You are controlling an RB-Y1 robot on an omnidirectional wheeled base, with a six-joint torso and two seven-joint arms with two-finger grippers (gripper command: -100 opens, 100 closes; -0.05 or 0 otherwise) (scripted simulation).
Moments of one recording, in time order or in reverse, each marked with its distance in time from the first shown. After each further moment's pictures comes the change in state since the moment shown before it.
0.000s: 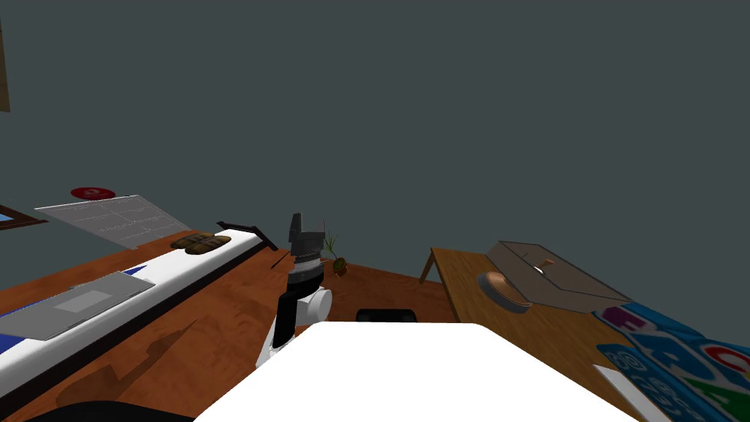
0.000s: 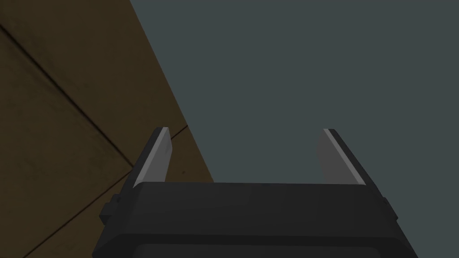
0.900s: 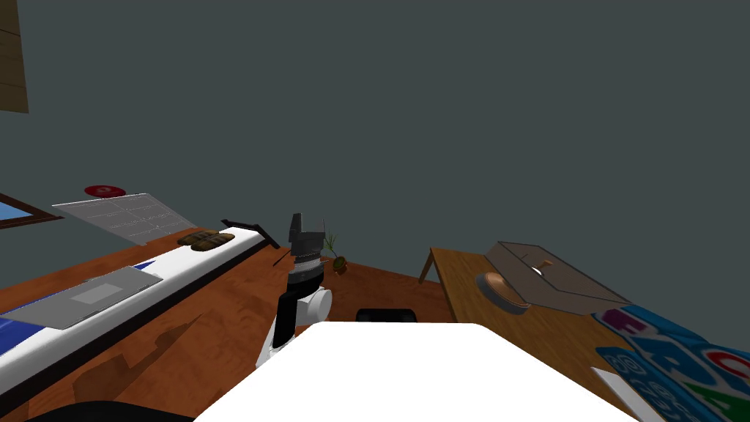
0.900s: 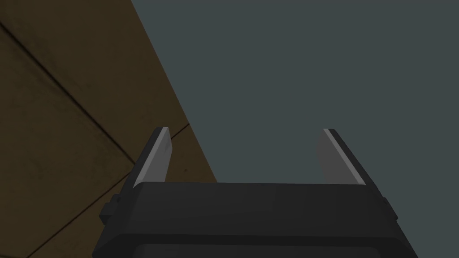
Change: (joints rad) left arm 0.000 0.000 0.000 0.000 0.000 0.000 0.000; right arm -0.048 0.059 0.017 0.048 0.017 0.017 -0.003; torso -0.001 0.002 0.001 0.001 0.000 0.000
